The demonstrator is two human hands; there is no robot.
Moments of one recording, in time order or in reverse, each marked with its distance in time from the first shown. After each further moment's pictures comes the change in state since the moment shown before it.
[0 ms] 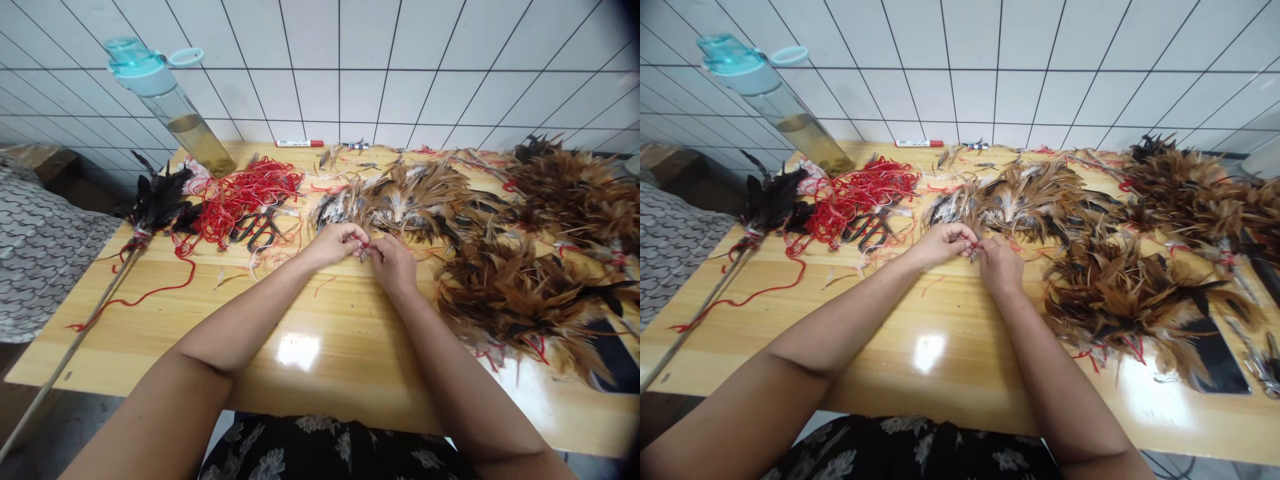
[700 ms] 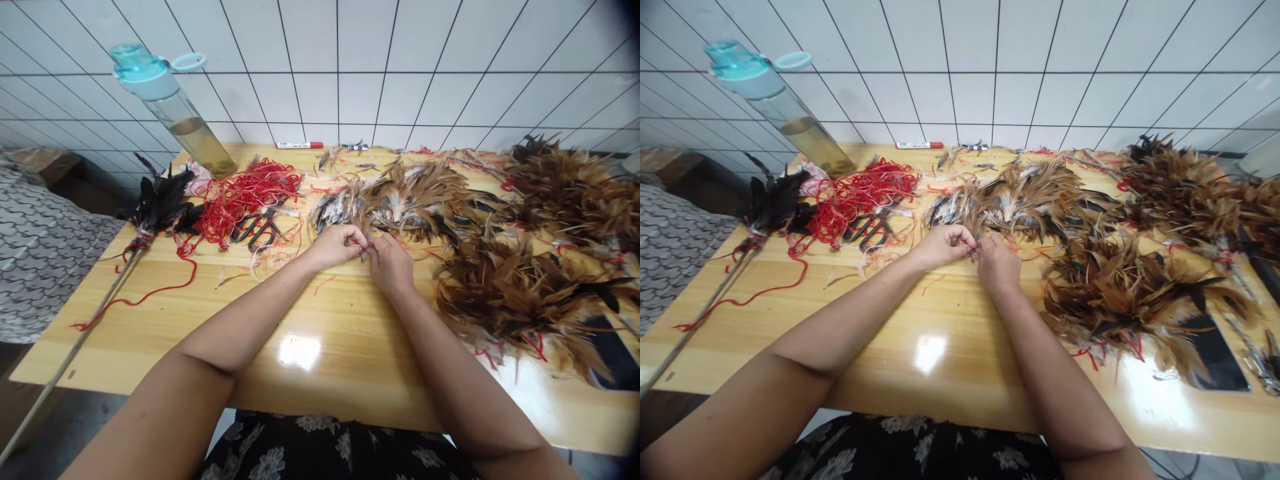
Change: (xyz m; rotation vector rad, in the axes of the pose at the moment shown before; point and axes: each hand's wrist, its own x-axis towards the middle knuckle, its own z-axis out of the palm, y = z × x) left_hand -0.001 -0.004 0.003 0.178 0.045 0.061; right_hand -0.001 -0.009 -0.005 -0.129 -0.042 -0.007
